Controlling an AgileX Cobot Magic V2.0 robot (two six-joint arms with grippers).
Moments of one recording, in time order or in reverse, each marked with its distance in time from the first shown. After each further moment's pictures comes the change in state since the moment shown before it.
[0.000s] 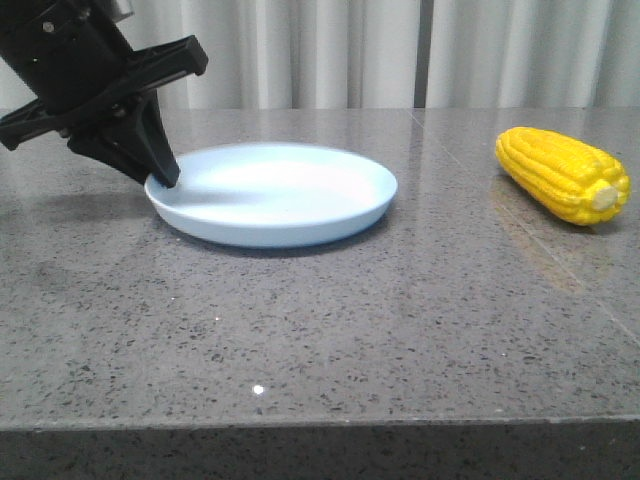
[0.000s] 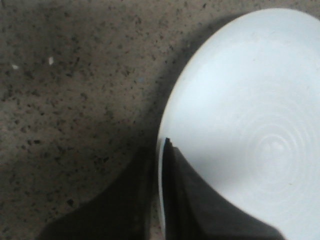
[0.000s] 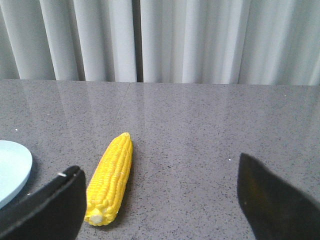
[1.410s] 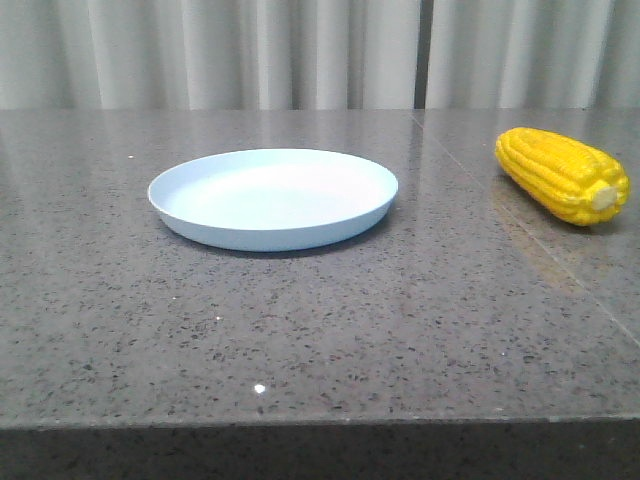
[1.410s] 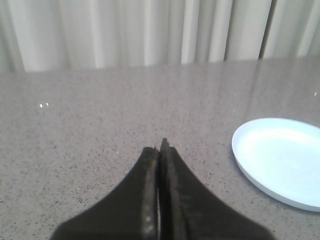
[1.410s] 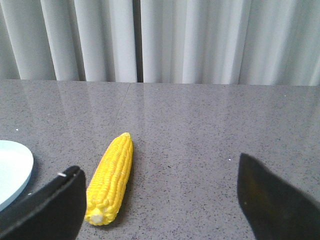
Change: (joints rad) left arm 0.074 -1.377 0.821 0.610 -0.421 -0.219; right arm 0.000 0.000 0.000 0.002 0.000 0.000
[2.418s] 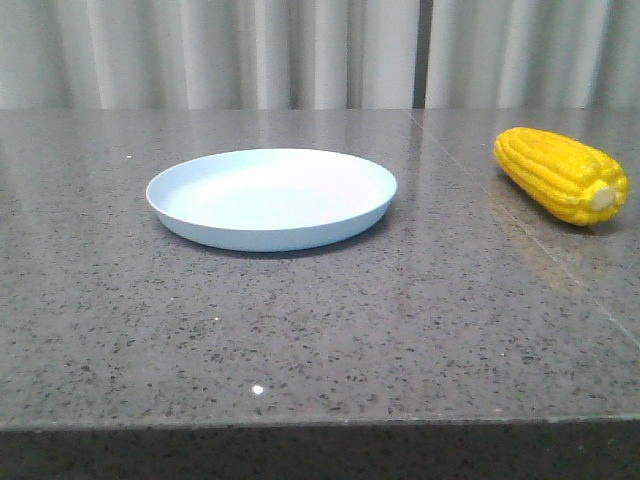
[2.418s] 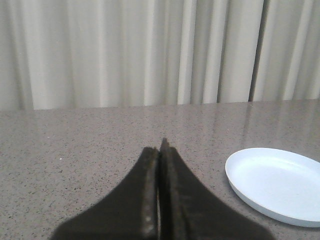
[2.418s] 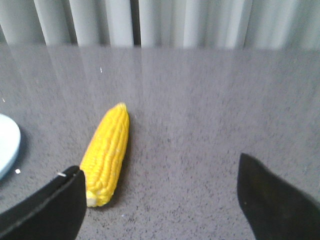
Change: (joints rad) left arm 0.000 -0.251 0.083 0.000 0.008 0.000; right arm 0.000 0.266 -0.091 0.006 0.040 0.000
